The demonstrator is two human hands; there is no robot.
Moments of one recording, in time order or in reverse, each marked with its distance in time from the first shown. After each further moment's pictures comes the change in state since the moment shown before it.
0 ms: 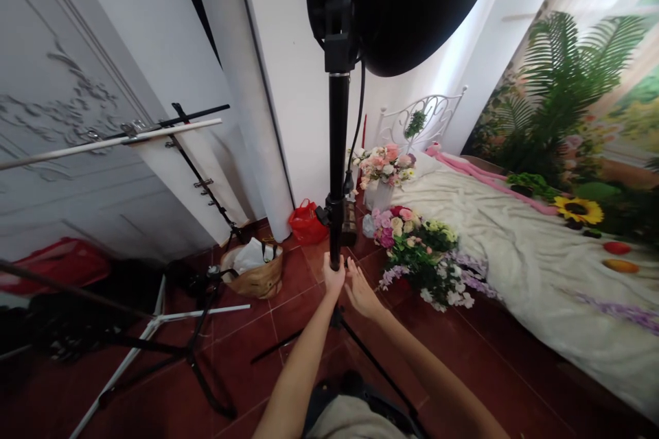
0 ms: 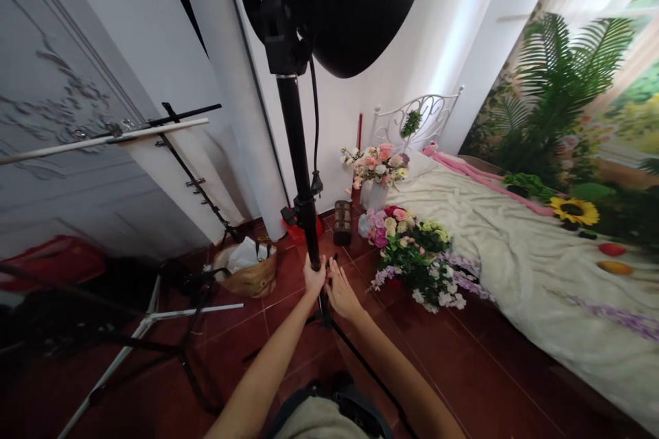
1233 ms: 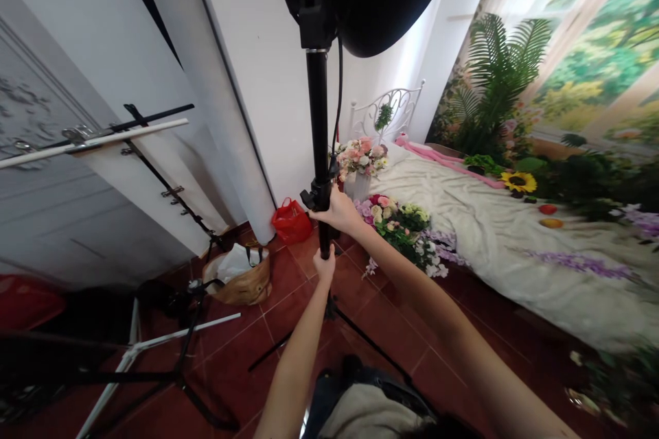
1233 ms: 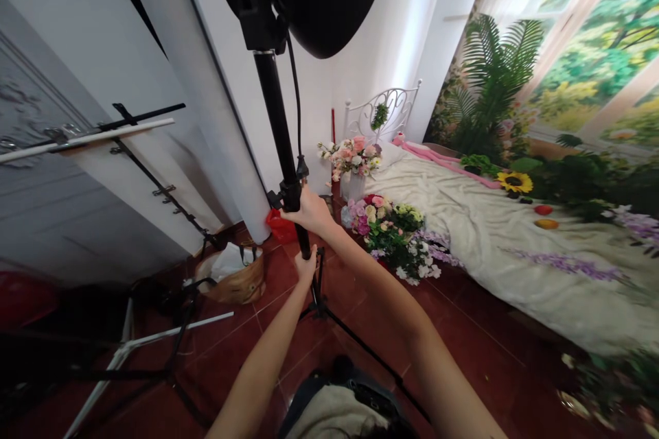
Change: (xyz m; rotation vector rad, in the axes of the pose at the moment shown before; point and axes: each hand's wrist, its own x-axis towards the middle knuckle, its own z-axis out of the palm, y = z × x) left_hand 0.005 -0.010 0.000 -0.029 -0.030 -0.136; right_hand 0.161 -0.142 -0.176 0.073 0.230 0.112
